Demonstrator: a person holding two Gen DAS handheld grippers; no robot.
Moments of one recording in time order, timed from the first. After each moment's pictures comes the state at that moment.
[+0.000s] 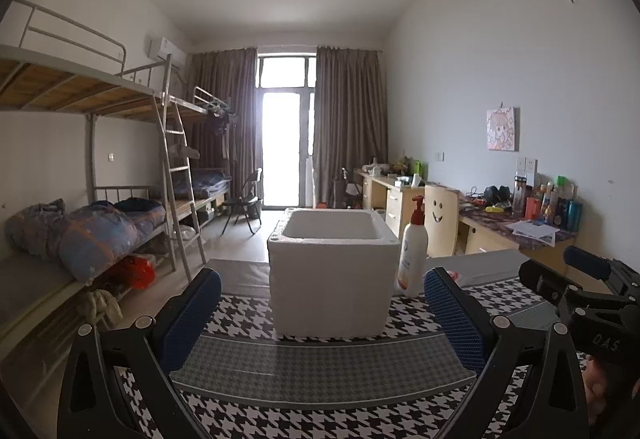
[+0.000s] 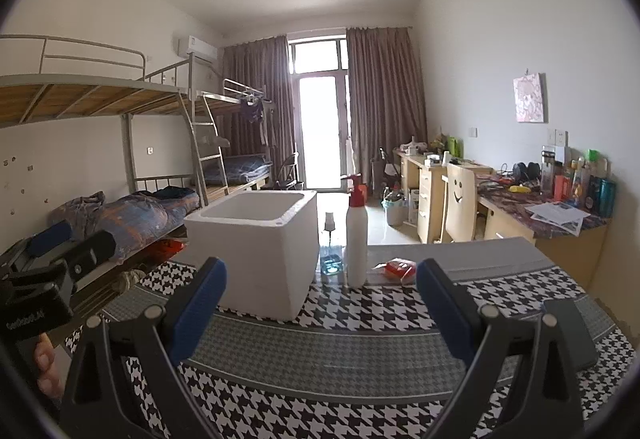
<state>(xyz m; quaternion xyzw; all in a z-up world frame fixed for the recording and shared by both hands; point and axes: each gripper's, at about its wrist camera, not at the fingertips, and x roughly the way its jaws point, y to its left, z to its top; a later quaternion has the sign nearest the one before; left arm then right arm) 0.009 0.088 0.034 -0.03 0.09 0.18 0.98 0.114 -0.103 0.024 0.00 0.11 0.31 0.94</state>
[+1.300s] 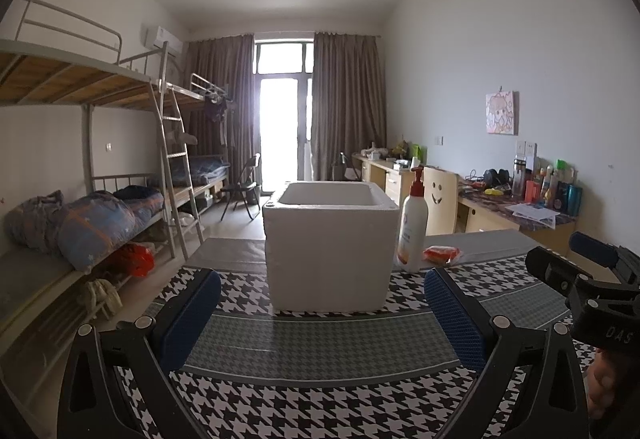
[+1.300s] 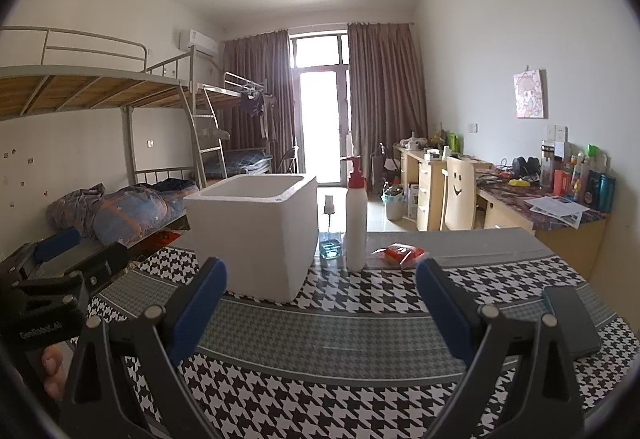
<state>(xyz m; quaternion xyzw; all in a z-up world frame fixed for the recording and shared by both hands) 0.010 0.096 0.012 -0.03 0.12 0.18 0.98 0.104 -0.100 0.007 -0.01 0.12 0.31 0.94</state>
